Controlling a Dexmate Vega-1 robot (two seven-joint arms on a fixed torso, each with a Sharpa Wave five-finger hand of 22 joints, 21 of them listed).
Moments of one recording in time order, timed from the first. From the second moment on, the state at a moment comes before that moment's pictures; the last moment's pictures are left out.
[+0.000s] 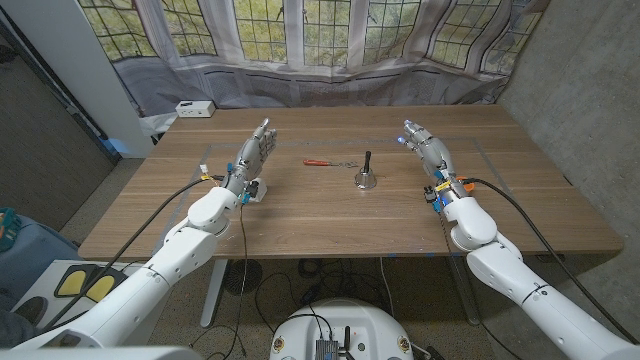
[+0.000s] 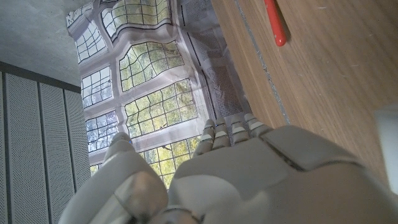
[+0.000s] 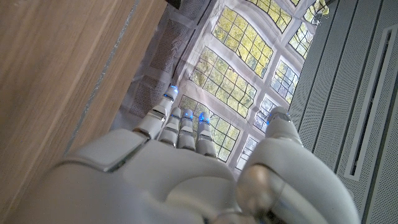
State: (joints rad) left arm 1.00 0.61 0.35 -1.59 -0.60 -0.26 0.05; left_hand 0.14 0.04 0.17 -0.09 0.21 0.07 0.11 0.21 0.17 0.04 0.09 0.25 0.19 -0.01 0.10 0.20 0.18 -0.08 0.09 0.21 0.17; right arm -1.10 -0.58 -0.35 -1.65 0.36 0.45 -0.18; right_hand 0.38 0.07 0.22 -0.17 0.18 0.19 0.08 0.19 0.19 0.16 0.11 0.20 0.19 0.14 0.06 0.23 0.21 0.35 -0.01 0.23 0.17
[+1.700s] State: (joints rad) left arm 1.01 0.62 0.33 -1.53 -0.61 -0.38 -0.03; left_hand 0.17 0.06 0.19 -0.11 0.20 0.11 0.11 0.21 0.17 0.07 0.09 0.25 0.19 0.01 0.09 0.20 0.18 -0.09 0.10 0.20 0.17; right arm -1.11 -0.68 -0.40 -2.00 -0.20 0.00 -0.40; right_hand 0.69 0.06 0.33 -0.19 0.18 0.25 0.04 0.21 0.19 0.24 0.08 0.22 0.20 0.22 0.03 0.23 0.20 0.33 0.03 0.20 0.17
